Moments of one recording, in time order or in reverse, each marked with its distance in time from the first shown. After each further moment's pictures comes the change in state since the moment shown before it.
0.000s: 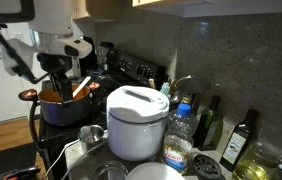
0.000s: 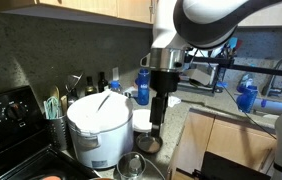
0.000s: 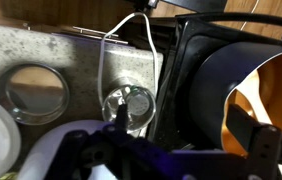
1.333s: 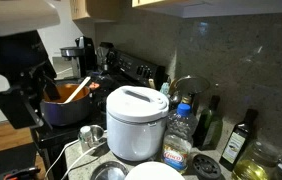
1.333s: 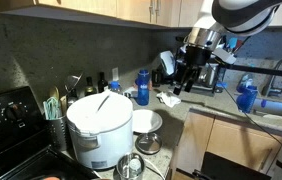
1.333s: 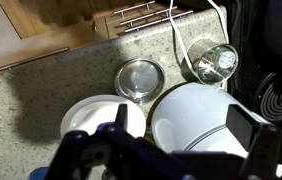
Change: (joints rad) arm -0.294 -0.189 -0.165 0.000 -0.159 0.000 0.118
